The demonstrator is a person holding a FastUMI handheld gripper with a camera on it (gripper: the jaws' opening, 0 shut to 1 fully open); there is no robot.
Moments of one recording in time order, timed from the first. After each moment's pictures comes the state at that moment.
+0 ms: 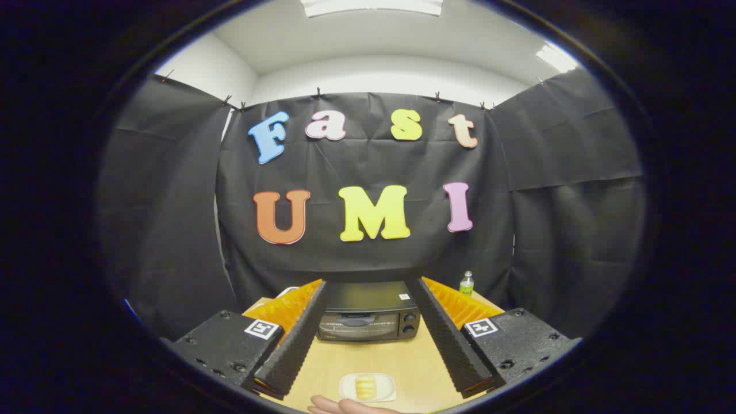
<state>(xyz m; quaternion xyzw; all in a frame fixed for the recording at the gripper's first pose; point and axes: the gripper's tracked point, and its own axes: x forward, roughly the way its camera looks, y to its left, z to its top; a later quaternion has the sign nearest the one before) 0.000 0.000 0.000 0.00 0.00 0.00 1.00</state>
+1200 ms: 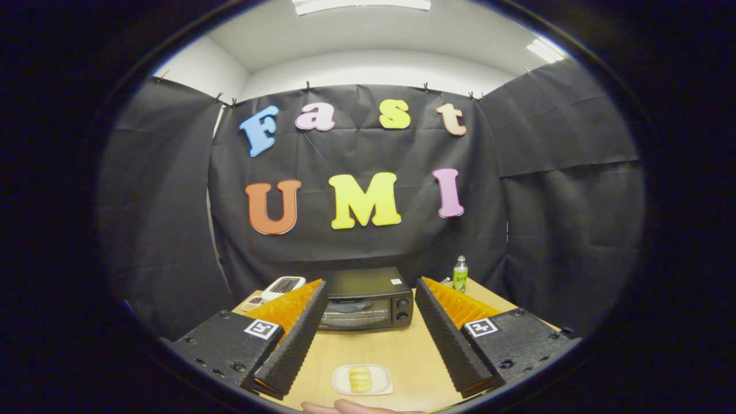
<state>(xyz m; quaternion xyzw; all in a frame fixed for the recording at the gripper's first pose) -0.001 -0.014 -0.044 0.02 0.02 0.00 1.00</state>
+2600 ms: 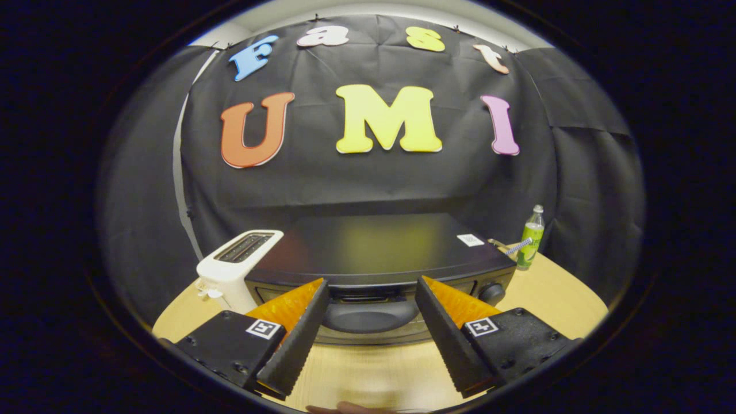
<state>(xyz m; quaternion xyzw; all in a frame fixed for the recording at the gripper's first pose) 0.308 0.046 -0.256 0.00 0.16 0.01 0.99</state>
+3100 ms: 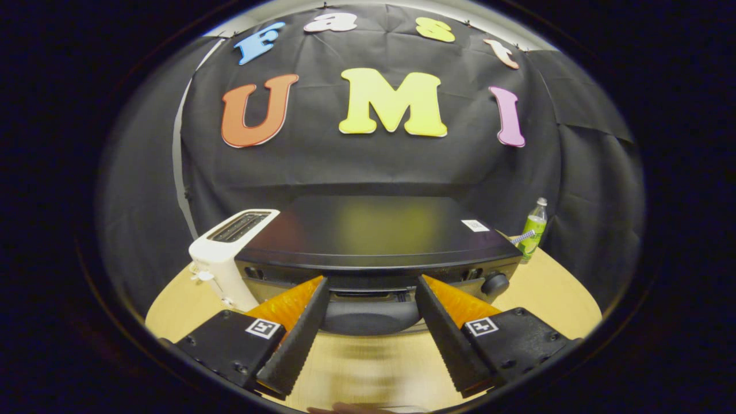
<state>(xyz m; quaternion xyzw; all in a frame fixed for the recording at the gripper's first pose) 0.287 0.045 -0.265 -0.02 0.20 0.01 0.98</state>
